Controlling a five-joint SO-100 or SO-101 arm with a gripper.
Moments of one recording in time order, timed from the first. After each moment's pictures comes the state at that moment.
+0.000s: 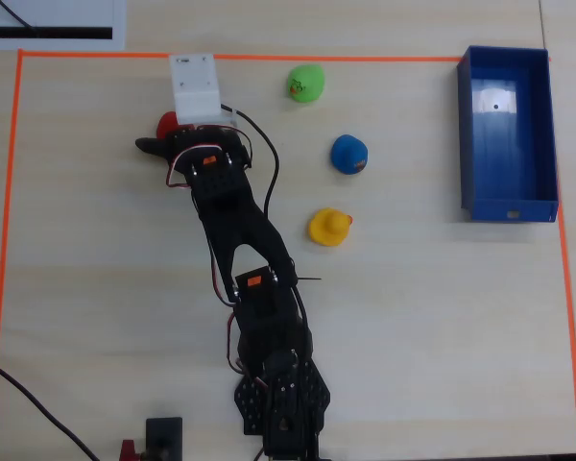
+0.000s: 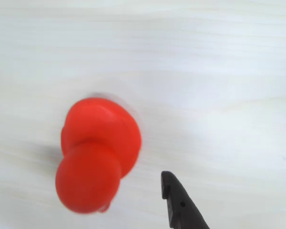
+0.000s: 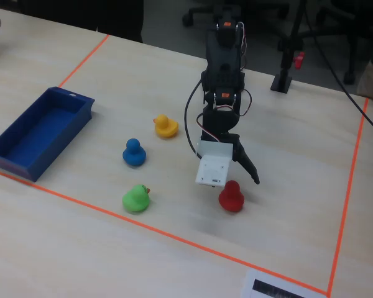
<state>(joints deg) -14.9 72.7 93.1 32.0 -75.9</state>
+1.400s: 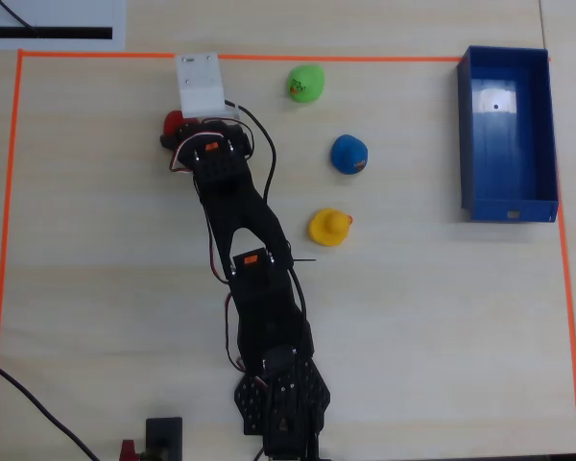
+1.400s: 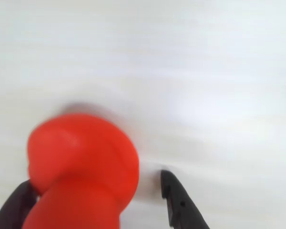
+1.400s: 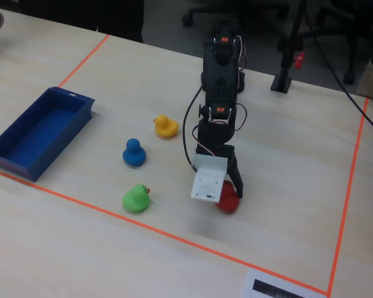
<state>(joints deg) -13.2 61.9 83.4 37.4 -77.8</state>
